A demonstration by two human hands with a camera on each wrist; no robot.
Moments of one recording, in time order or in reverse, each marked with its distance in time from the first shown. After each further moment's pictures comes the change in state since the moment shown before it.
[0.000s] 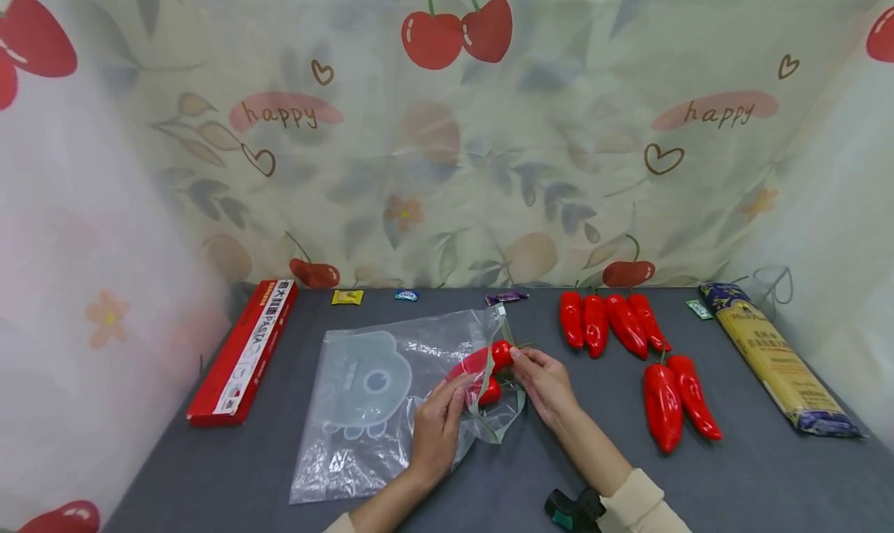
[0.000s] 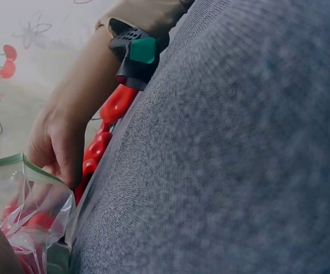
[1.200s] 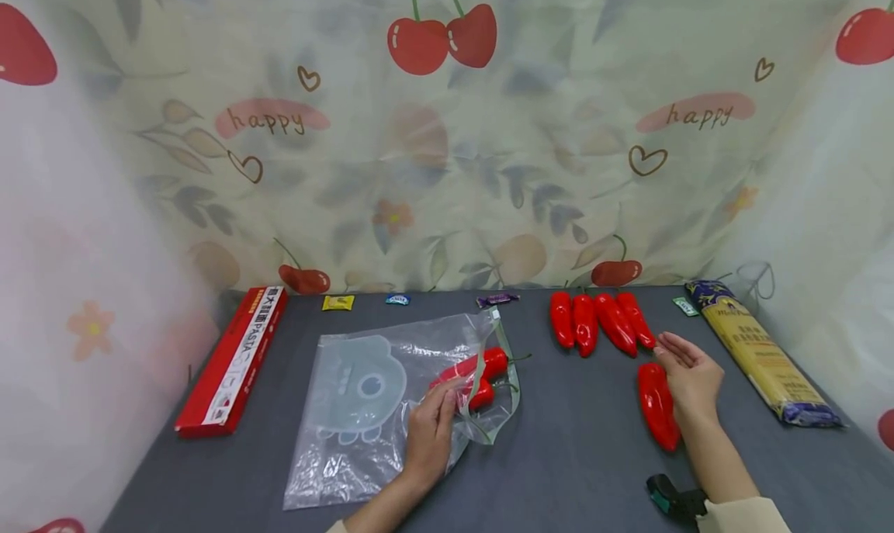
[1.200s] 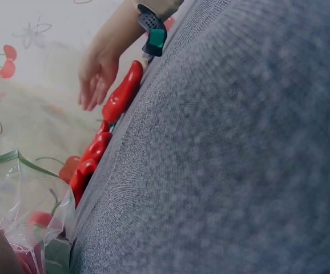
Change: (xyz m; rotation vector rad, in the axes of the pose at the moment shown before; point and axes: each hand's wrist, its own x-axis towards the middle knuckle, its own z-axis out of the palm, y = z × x) left_hand 0.000 0.005 0.001 -0.005 0.013 -0.058; right_hand -0.010 -0.083 -0.158 -0.250 0.458 -0.217
